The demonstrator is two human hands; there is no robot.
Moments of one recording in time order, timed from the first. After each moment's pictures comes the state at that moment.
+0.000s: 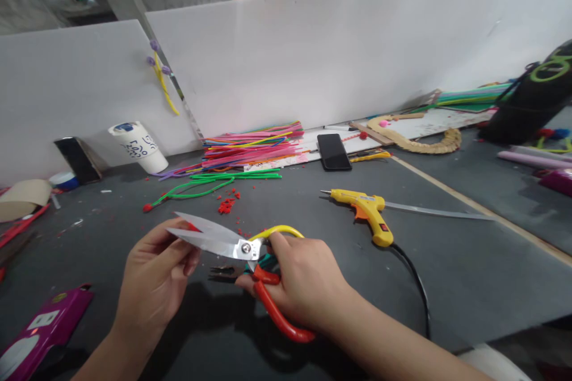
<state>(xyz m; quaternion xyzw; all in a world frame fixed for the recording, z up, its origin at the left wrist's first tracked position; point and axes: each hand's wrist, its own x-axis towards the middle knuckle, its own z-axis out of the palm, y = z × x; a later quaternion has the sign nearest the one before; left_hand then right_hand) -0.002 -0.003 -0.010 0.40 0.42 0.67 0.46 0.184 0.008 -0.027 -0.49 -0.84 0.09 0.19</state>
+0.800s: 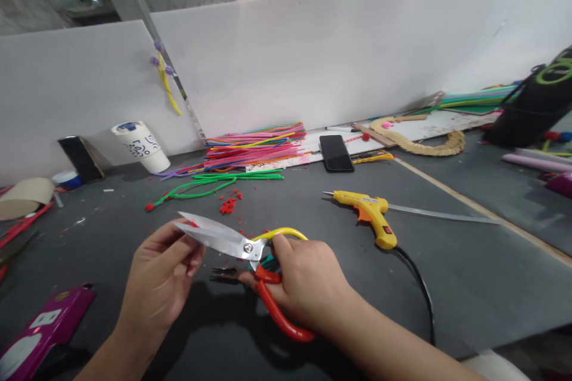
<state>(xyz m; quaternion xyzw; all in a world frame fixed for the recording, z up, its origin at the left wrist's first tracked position) 0.001 -0.005 -0.004 0.35 0.44 0.66 0.49 0.183 0.010 -0.032 -0.48 -0.85 0.03 0.21</state>
